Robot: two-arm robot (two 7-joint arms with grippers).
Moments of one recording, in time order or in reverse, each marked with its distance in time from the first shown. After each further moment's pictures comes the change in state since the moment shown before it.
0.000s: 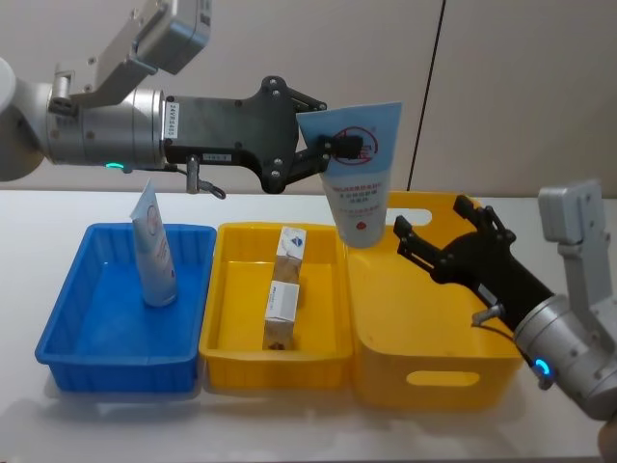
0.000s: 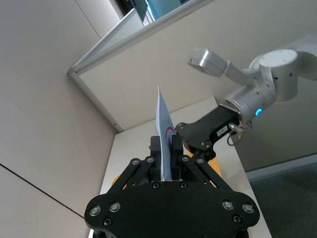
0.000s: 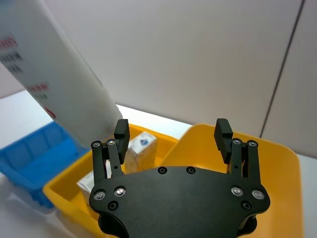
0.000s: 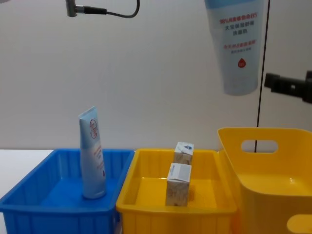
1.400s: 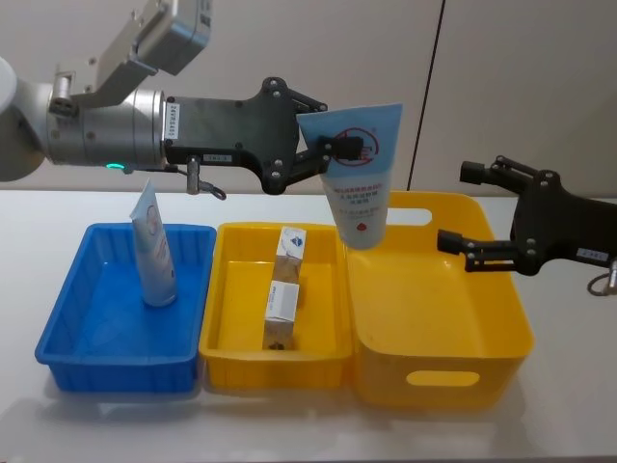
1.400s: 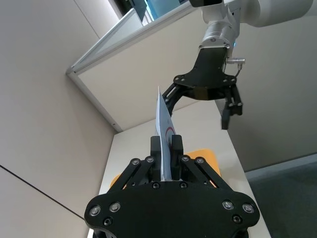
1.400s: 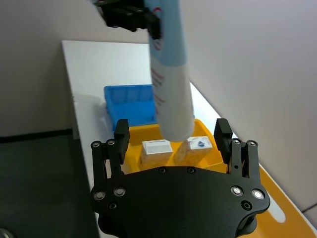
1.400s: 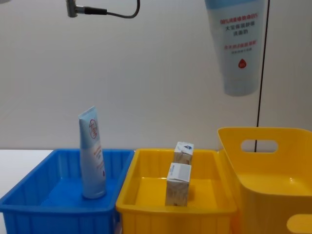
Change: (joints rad) left arm -0.001 -0.001 0.001 0.002 -0.002 0.000 -0.003; right arm 0.242 0.425 0.030 0.033 0.216 0.062 0.695
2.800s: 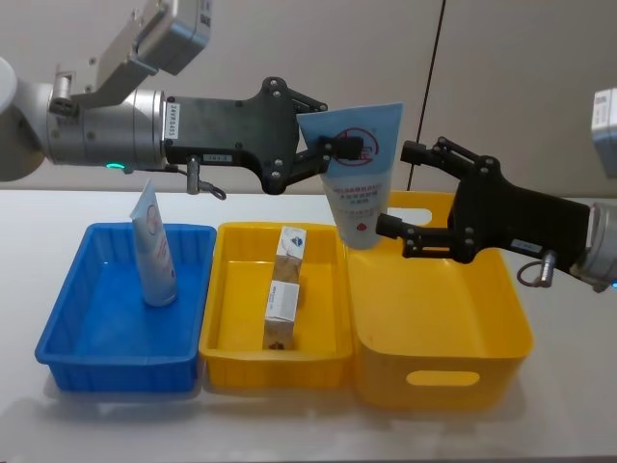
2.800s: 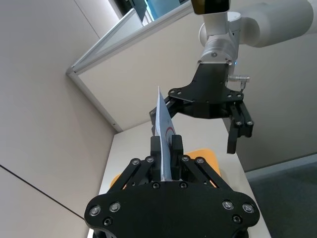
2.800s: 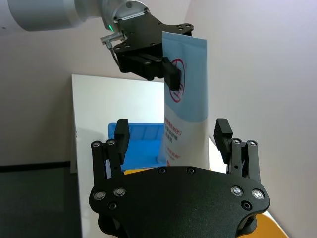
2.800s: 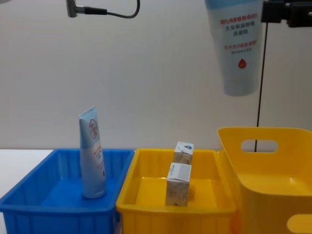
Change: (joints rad) left arm 0.000 0.000 0.000 0.000 0.000 0.000 0.000; right arm 0.082 -0.125 -0.117 0.067 -0.003 -0.147 -0.018
